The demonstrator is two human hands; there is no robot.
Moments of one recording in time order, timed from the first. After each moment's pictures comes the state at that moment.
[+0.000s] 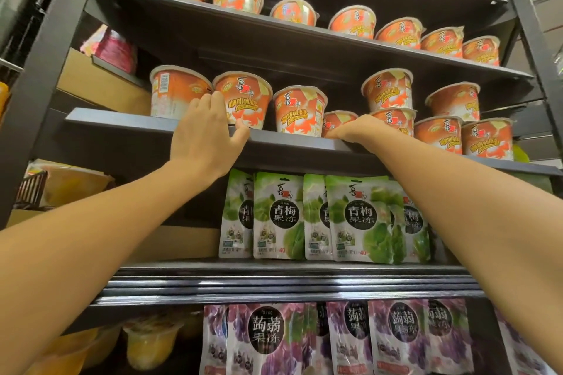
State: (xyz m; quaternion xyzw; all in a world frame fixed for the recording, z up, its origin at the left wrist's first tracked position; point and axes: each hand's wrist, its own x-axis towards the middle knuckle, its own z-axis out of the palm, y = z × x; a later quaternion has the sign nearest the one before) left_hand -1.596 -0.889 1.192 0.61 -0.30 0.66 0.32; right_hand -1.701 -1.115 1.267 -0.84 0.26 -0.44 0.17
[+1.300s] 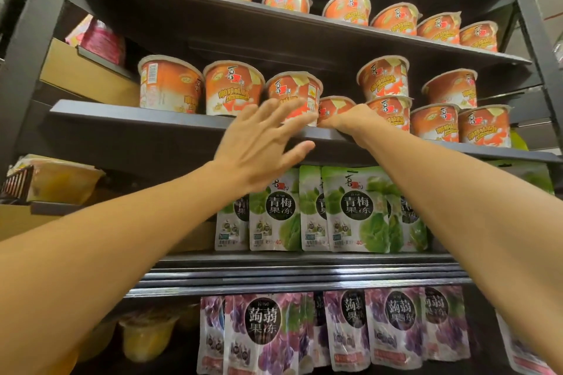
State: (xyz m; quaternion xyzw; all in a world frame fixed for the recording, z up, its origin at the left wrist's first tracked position) left_hand -1.616 -0.939 1.182 0.59 -0.42 0.69 0.05; right_hand -1.687 -1.129 1.264 -0.79 0.27 -0.50 0.24
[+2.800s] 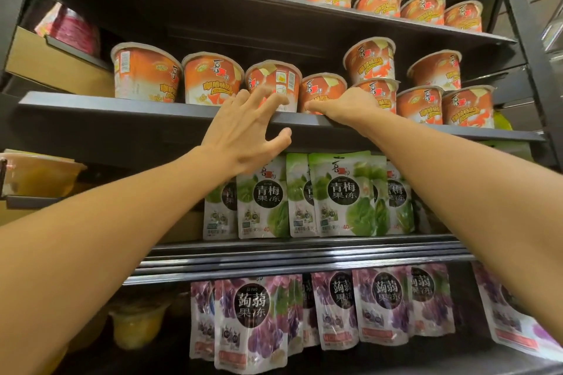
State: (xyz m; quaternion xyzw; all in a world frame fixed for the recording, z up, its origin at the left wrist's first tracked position) left_hand -1.618 -0.949 1.186 0.61 -0.44 0.65 0.12; right_hand -1.714 -1.130 1.246 -0.79 0.24 -0.54 0.16
